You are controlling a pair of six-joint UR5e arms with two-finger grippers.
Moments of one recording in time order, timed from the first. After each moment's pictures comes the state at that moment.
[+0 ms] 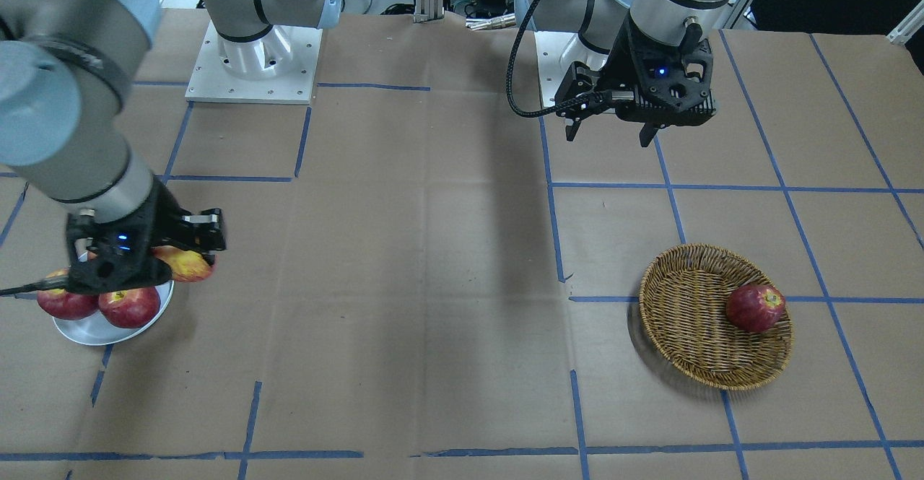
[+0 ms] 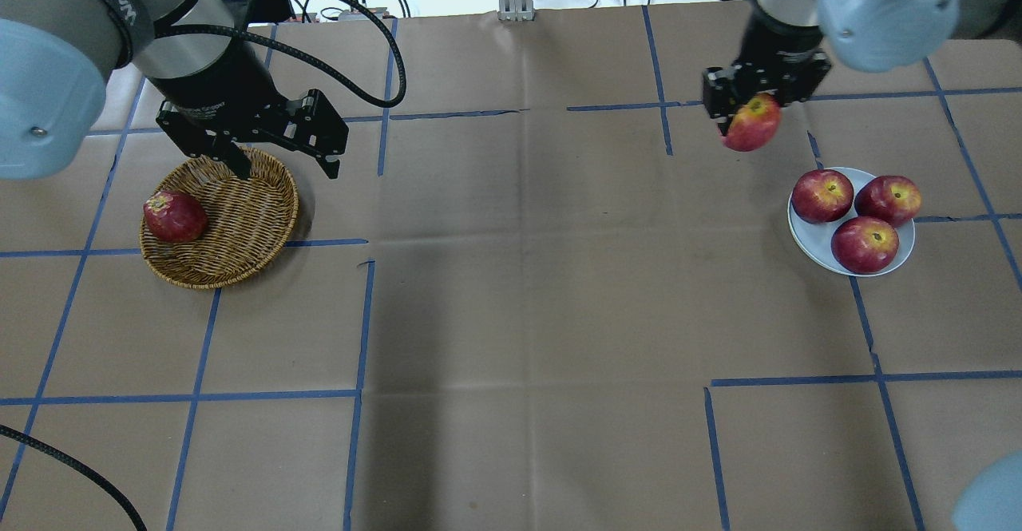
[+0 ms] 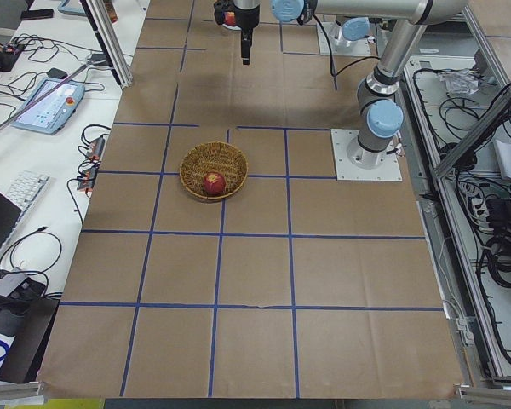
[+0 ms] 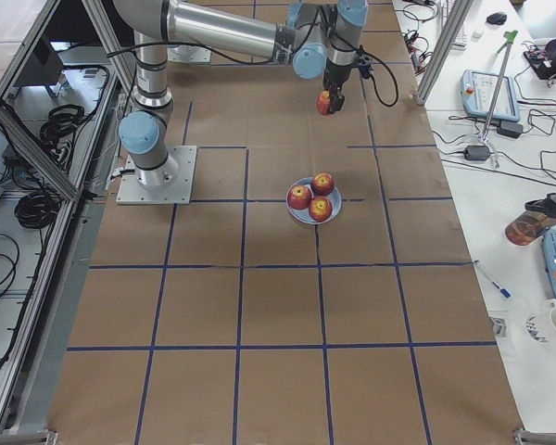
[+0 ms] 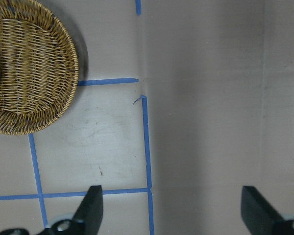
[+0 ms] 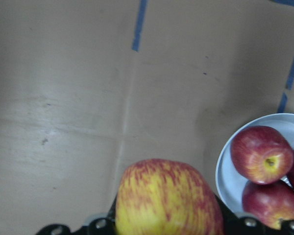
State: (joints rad) left arm -1.60 -1.54 -1.59 -1.59 1.55 0.03; right arm 1.42 -1.33 1.56 -1.73 -1.58 -0.36
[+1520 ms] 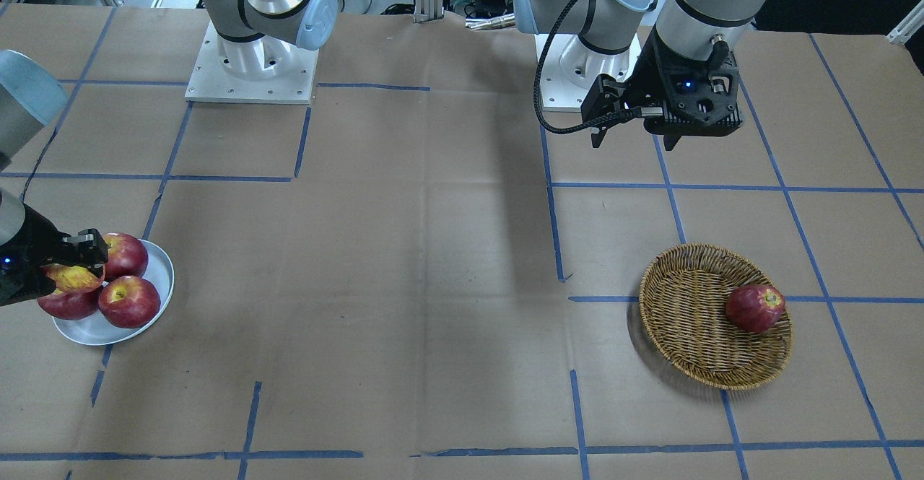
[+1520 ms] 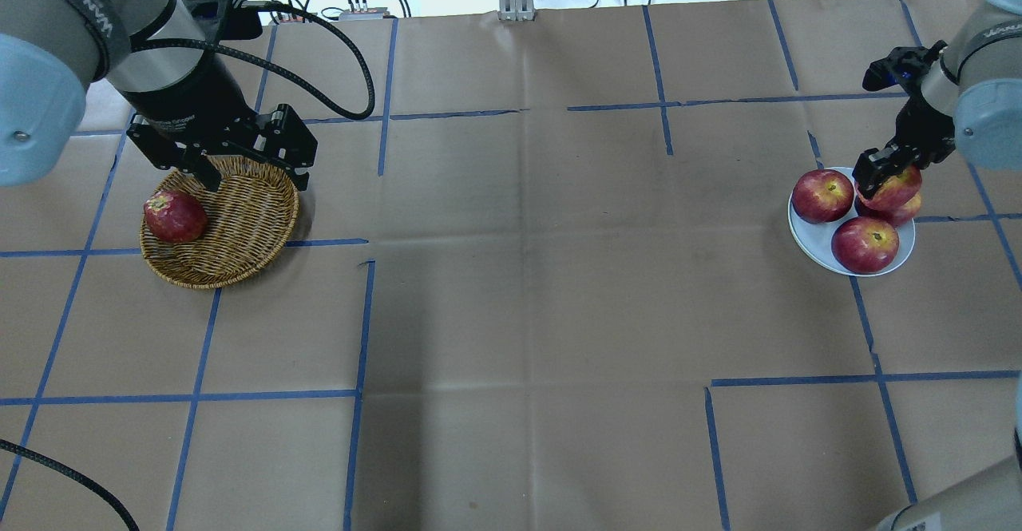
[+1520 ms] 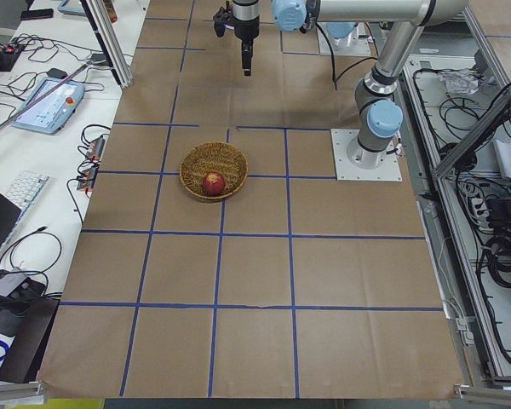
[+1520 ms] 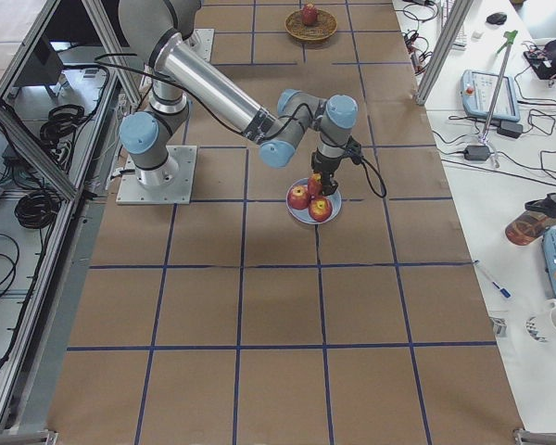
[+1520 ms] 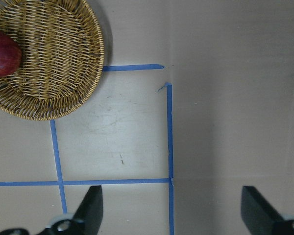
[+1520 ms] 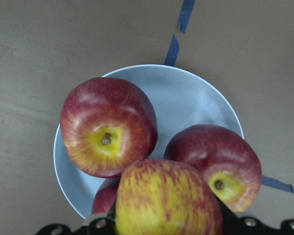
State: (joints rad) left arm -1.54 -1.53 -1.63 -1.59 1.58 0.06; right arm 1.14 -1.25 1.78 -2.06 -1.65 -0.73
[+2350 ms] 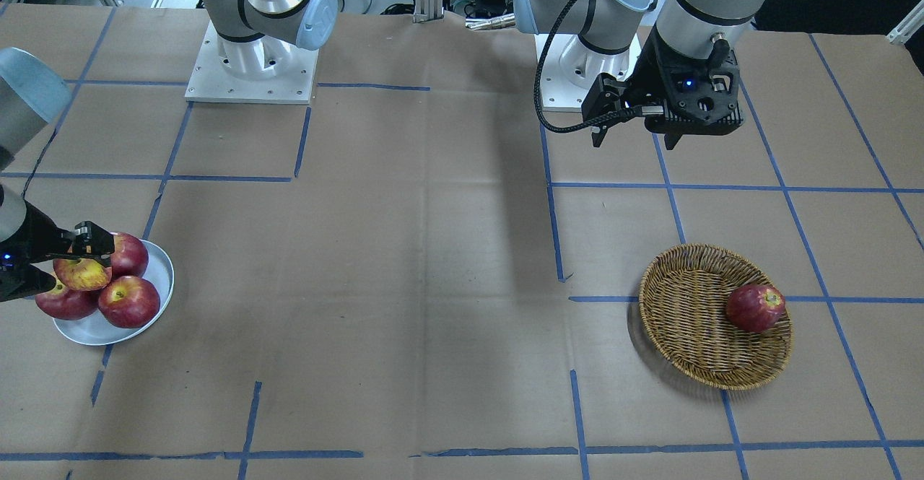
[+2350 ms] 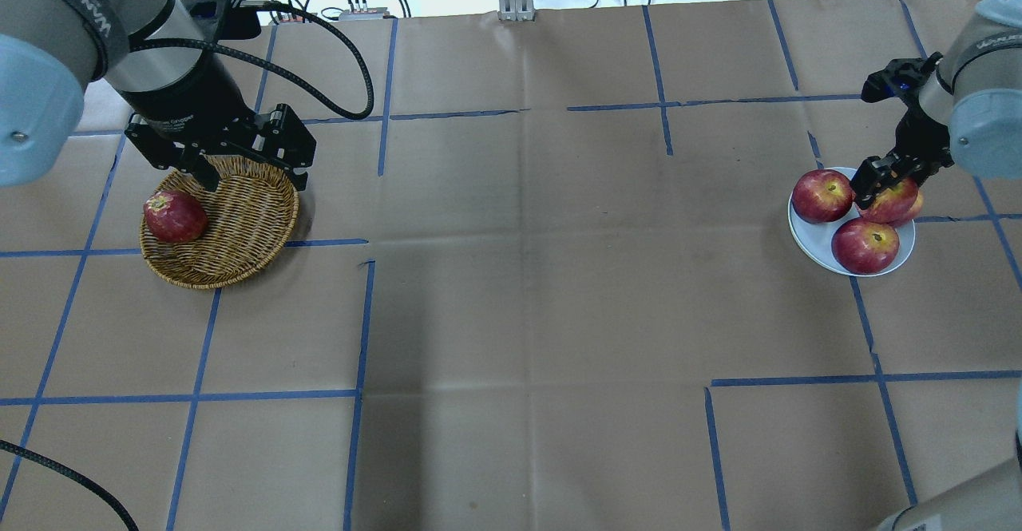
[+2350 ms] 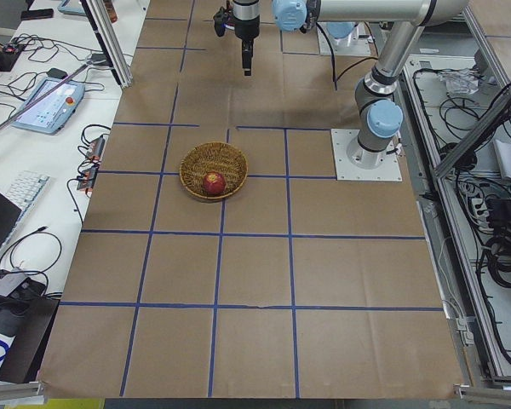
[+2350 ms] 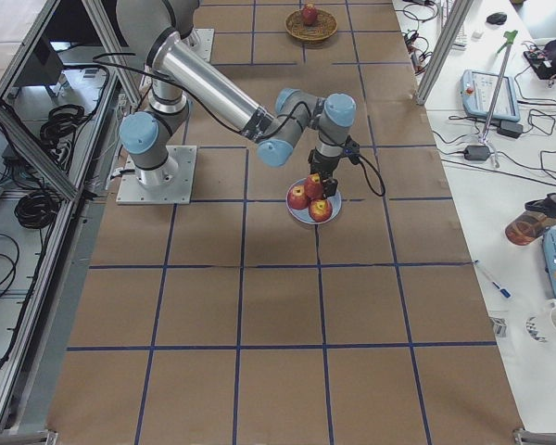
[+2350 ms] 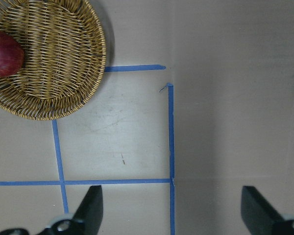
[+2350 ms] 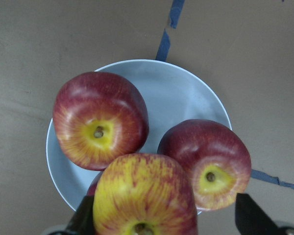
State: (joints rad) left arm -1.54 -1.53 -1.63 -1.59 1.59 0.06; right arm 1.15 -1.26 1.77 -2.06 -1.67 -0.73
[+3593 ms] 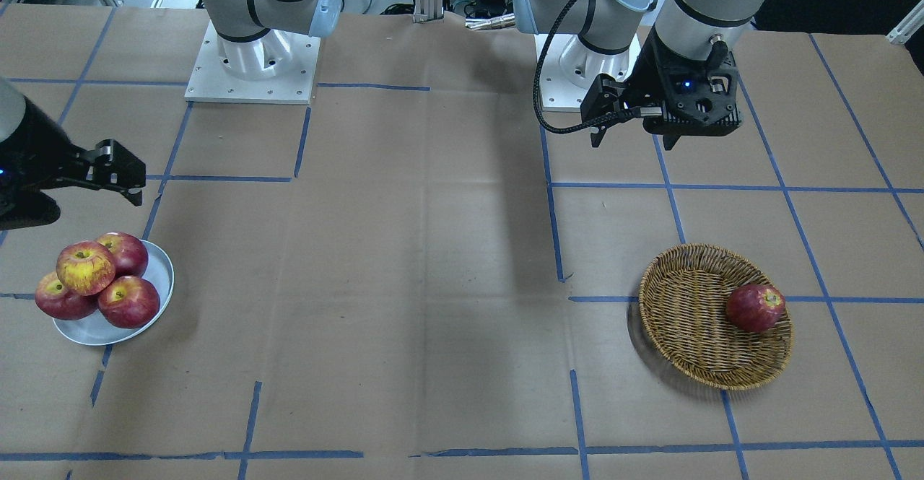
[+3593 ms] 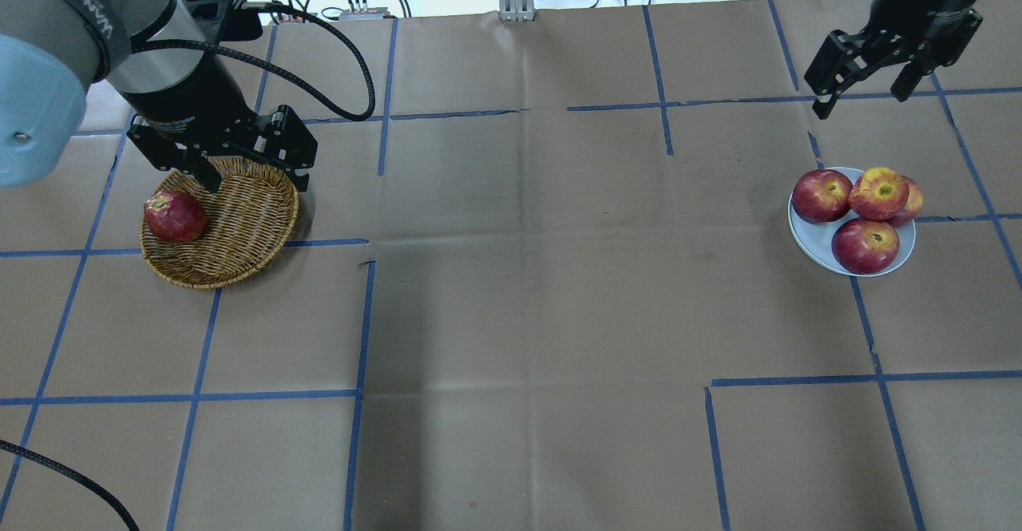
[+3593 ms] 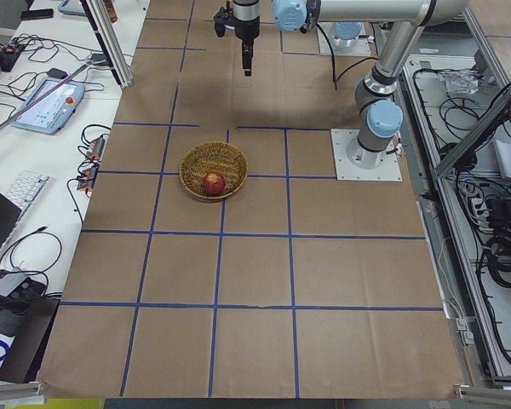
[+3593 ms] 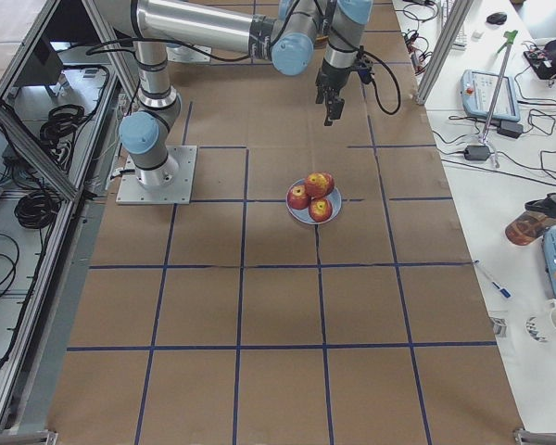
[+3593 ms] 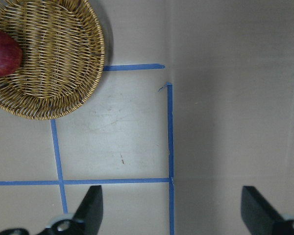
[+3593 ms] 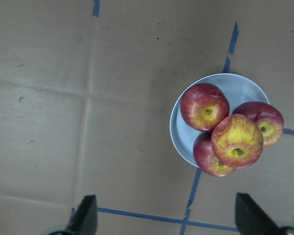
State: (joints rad) left arm -1.54 -1.53 -1.63 -1.59 1.58 0.06; right arm 1.40 -1.41 1.44 -1.50 -1.63 -0.35
